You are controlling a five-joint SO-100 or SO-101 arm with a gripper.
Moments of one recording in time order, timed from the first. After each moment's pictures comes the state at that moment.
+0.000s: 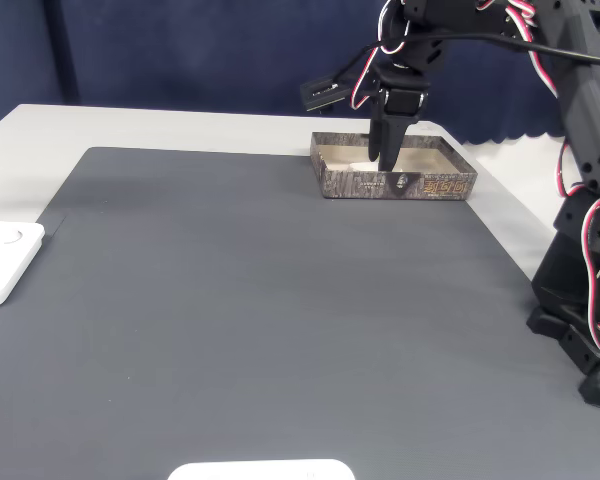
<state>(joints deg) 79.5 39.4 35.7 91.0 74.0</state>
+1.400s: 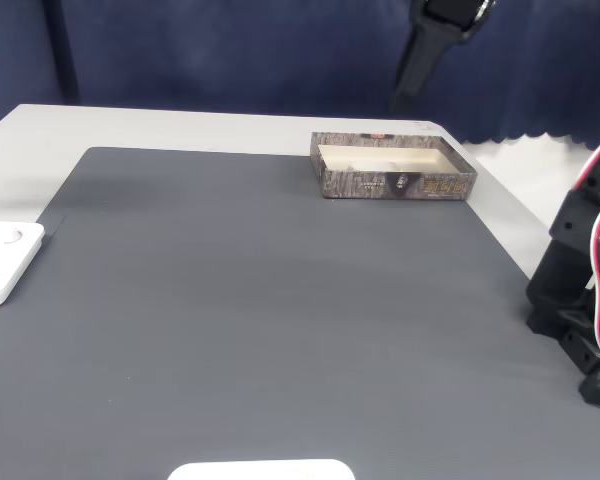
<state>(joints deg) 60.6 113.0 97.2 89.5 38.4</state>
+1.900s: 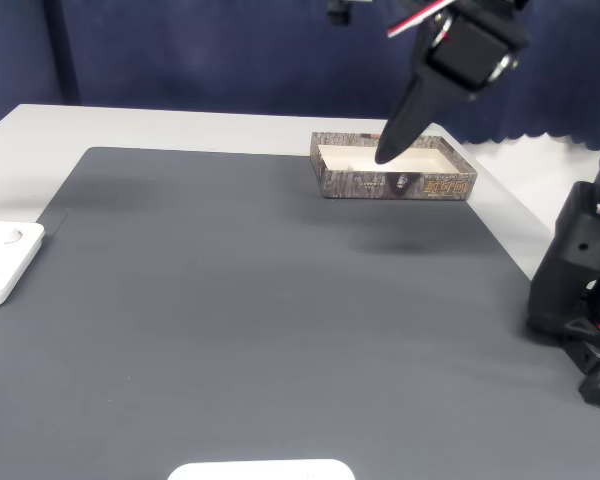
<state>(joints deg) 32.5 136.8 122.3 85.5 13.6</state>
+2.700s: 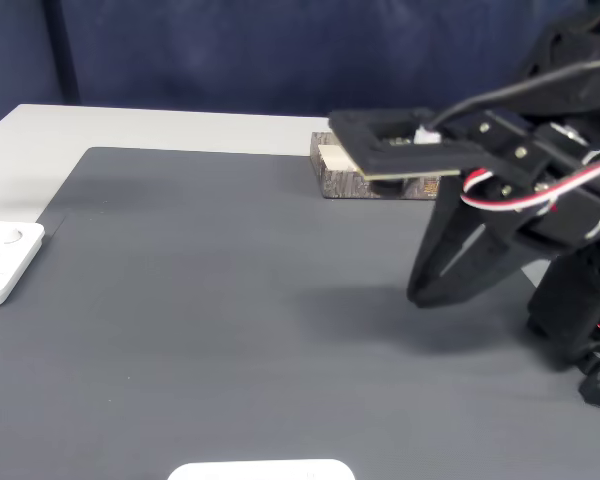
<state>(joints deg) 1.5 161.5 151.3 79.7 4.5</state>
